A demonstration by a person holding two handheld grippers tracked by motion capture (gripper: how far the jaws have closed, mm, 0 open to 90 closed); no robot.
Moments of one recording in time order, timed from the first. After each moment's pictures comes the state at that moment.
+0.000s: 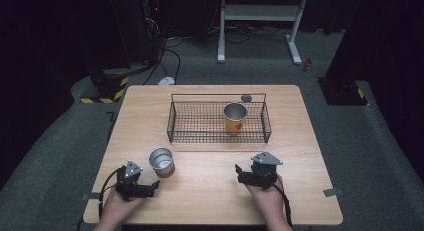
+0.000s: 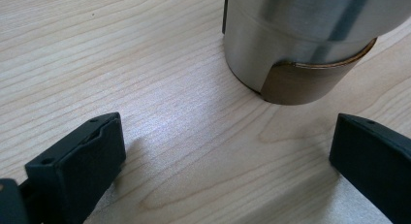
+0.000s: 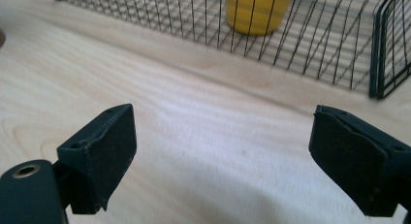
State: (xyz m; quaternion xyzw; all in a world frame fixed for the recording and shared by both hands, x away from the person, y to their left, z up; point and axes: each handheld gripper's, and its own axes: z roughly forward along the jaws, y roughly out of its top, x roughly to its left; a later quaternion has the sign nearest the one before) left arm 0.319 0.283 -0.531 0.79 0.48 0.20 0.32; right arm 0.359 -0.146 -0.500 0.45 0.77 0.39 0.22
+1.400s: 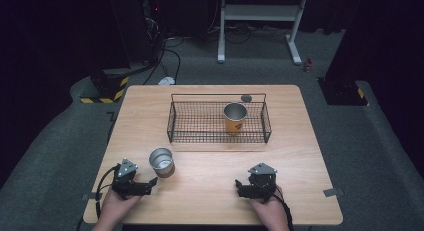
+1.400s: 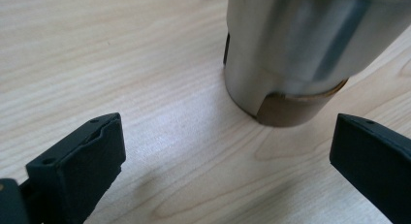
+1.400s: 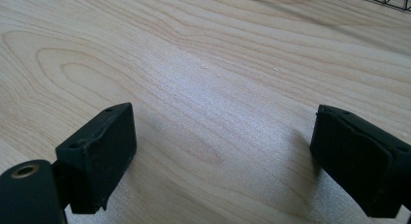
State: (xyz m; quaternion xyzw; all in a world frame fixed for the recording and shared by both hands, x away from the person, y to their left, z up) left arm 0.316 0.291 -0.517 0.77 0.48 0.21 0.37; right arm 0.338 -0.145 -0.526 0.45 0.81 0.32 0.19
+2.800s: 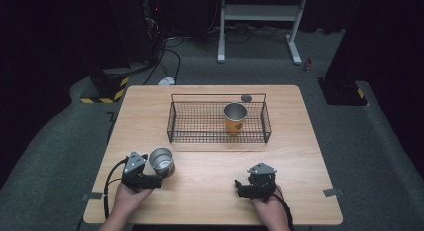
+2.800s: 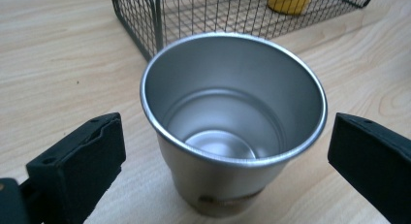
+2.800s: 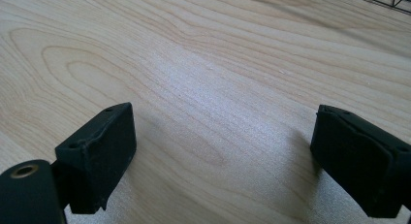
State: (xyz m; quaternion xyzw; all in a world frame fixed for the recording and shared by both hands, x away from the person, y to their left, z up) left arm 0.329 0.257 -0.495 0.75 0.44 0.22 0.44; right arm 0.339 -0.145 -0.526 0.44 0.81 0.33 0.18
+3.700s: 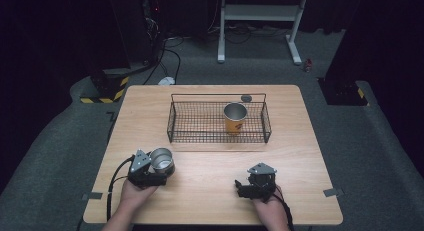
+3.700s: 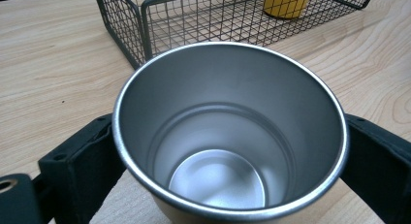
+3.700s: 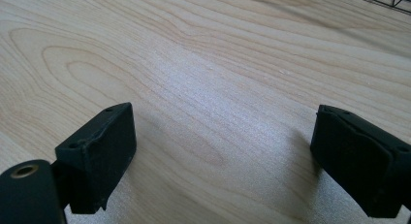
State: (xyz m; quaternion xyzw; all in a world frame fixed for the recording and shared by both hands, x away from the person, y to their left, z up) left arm 0.340 0.247 -0.506 0.75 0.42 0.24 0.45; right arm 0.339 -0.145 -0.526 0.44 0.81 0.33 0.18
